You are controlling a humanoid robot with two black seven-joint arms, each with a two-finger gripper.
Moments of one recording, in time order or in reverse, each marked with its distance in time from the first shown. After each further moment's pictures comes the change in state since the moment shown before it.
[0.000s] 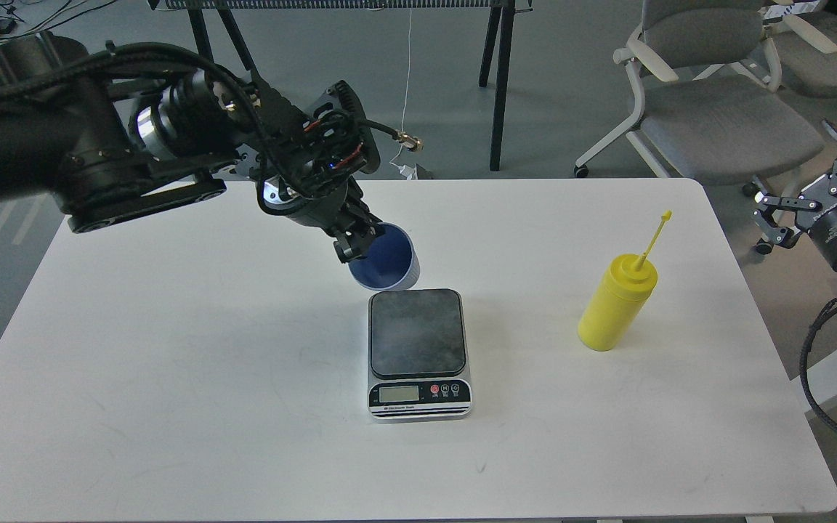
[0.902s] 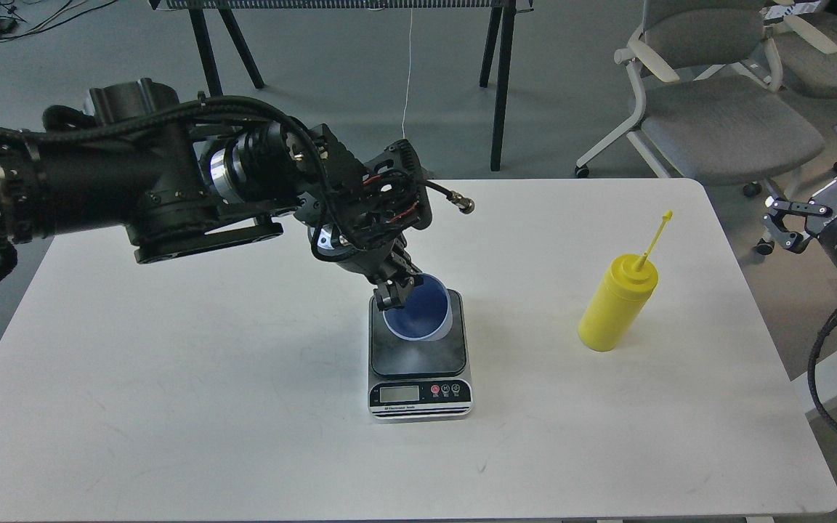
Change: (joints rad) left arm 0.062 -0.095 0.017 0.009 0.005 0.000 0.000; right arm -0.019 -0.010 0.001 -0.009 0.000 0.000 0.024
